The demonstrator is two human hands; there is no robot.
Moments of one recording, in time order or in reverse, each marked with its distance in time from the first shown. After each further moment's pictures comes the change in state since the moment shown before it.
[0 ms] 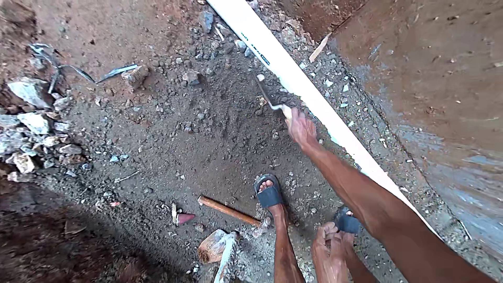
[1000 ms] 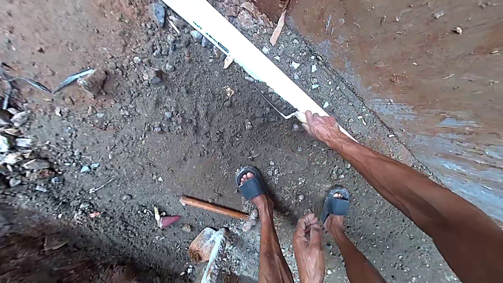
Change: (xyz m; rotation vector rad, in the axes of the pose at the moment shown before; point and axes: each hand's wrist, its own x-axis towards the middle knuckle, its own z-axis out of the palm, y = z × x) left_hand 0.001 -0.055 0.023 0.040 0.051 0.045; right_hand -0.051 0.164 -0.031 -0.193 -0.163 -0.091
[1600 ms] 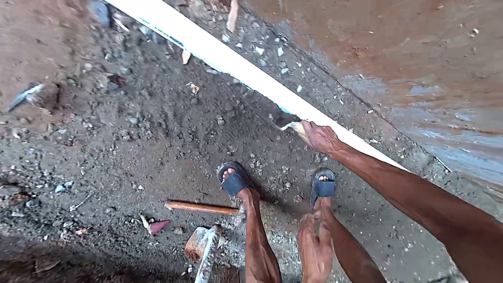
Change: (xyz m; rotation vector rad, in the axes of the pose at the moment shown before) left_hand -0.025 -0.047 0.052 0.493 -0.190 0.135; right_hand -0.086 0.087 0.062 0.077 0.001 0.002
